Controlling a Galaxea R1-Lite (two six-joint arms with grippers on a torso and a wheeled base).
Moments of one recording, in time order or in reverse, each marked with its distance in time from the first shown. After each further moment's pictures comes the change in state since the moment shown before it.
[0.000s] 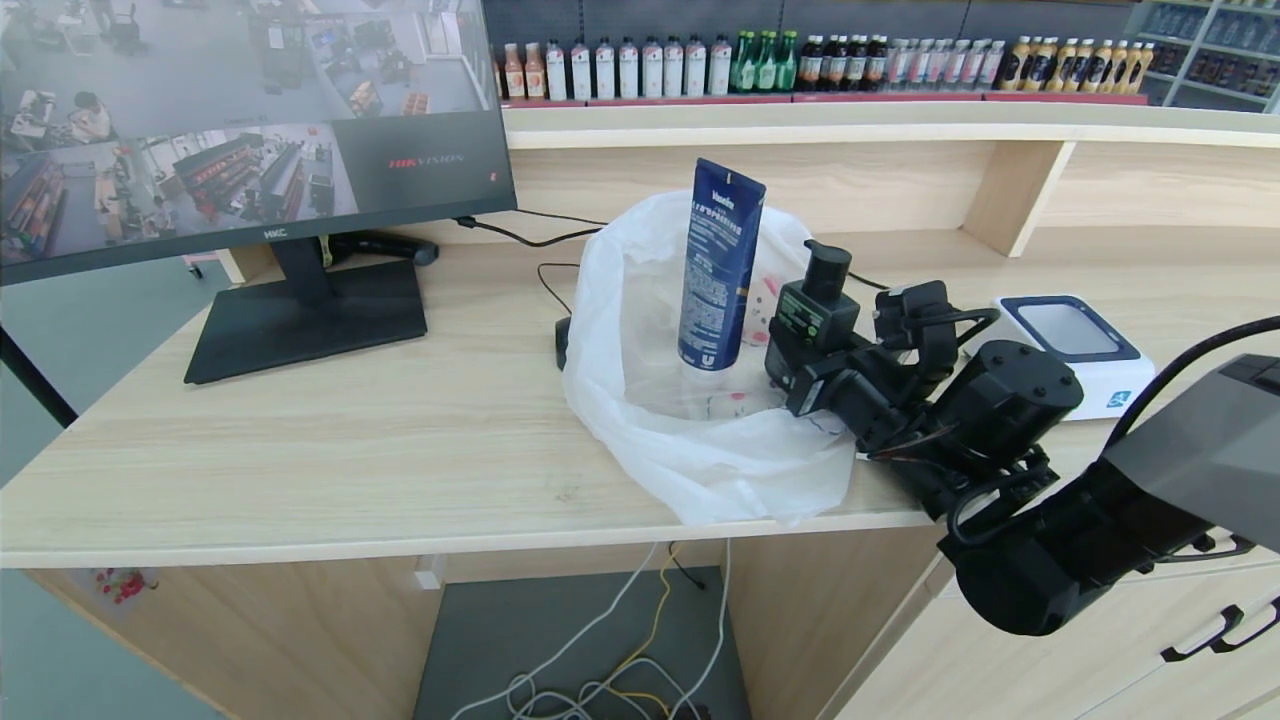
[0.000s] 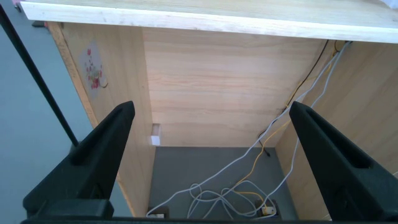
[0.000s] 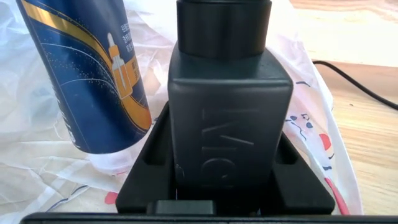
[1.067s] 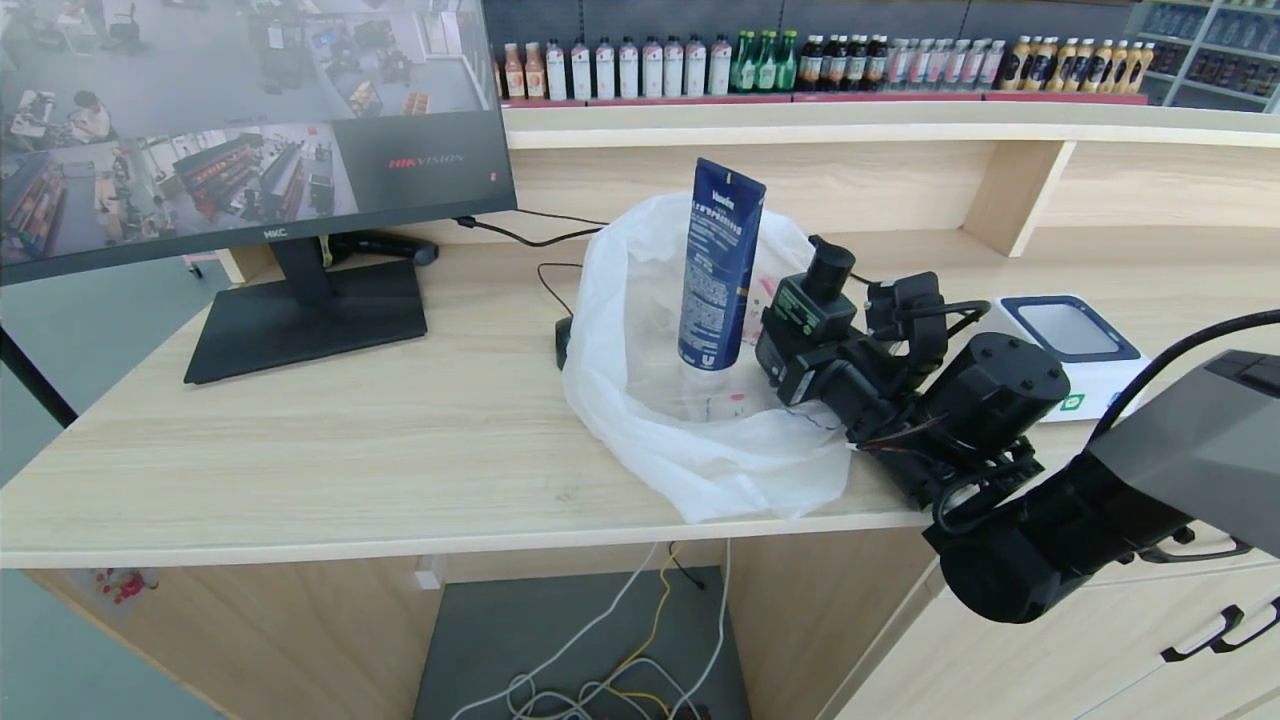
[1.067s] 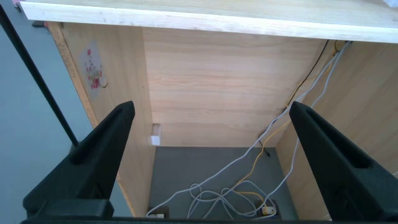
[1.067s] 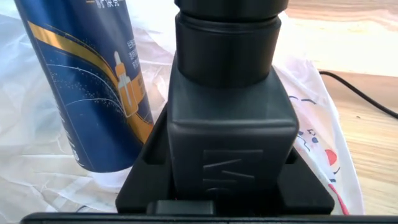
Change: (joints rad) left arm 0.000 0.000 0.000 0.000 0.000 0.000; right arm 0.006 0.018 -0.049 -0.003 -0.003 -0.005
